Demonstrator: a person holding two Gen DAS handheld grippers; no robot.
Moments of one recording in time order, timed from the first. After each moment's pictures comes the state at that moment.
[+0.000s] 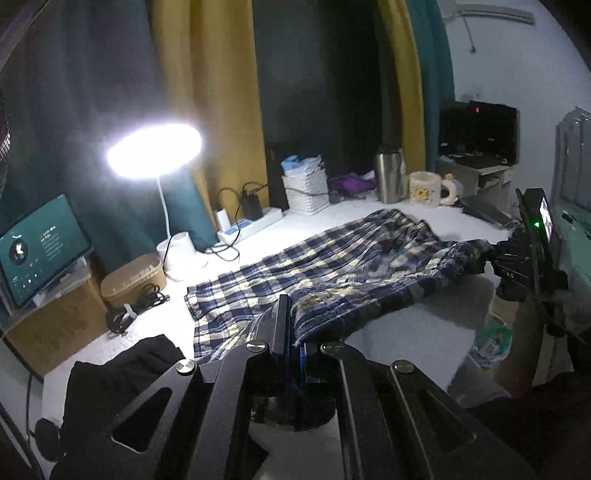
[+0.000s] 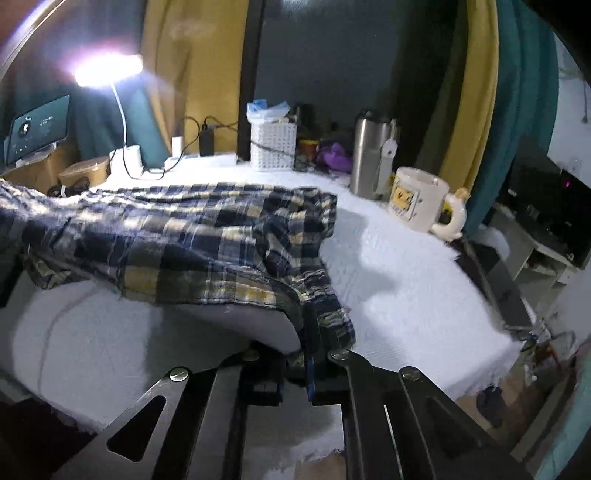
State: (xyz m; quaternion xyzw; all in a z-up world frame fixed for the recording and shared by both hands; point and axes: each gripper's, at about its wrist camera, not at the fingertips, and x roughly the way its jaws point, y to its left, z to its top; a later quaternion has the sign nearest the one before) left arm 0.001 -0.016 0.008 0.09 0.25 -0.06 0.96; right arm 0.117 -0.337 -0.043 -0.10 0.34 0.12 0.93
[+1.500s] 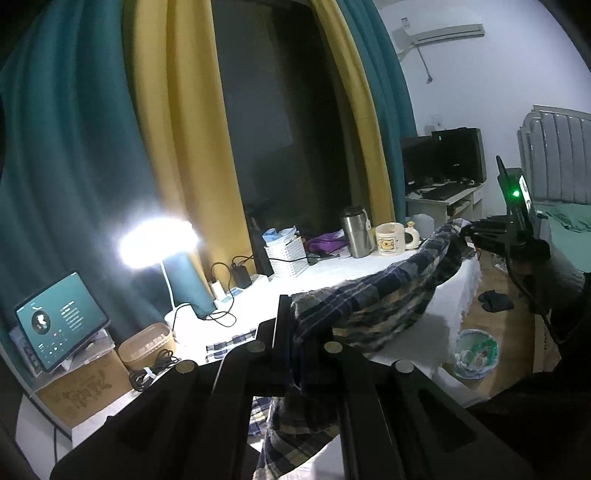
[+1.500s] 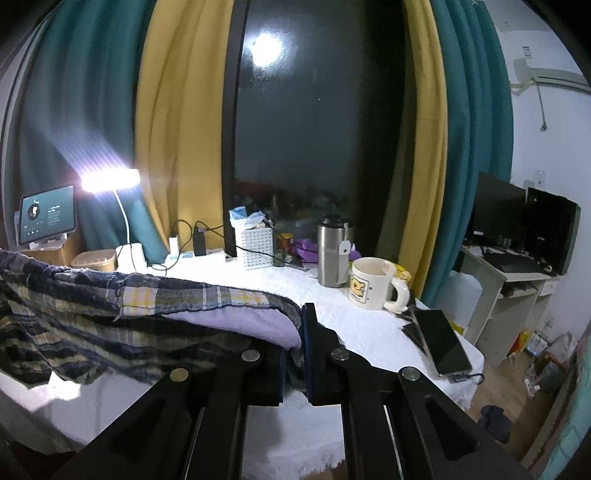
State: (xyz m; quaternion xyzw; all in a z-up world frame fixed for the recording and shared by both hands) left arm -0.062 -0.028 0.078 0.14 0.15 -0.11 0.97; right arm 0.077 -0.358 0.070 -0.05 0.23 0.10 0.97
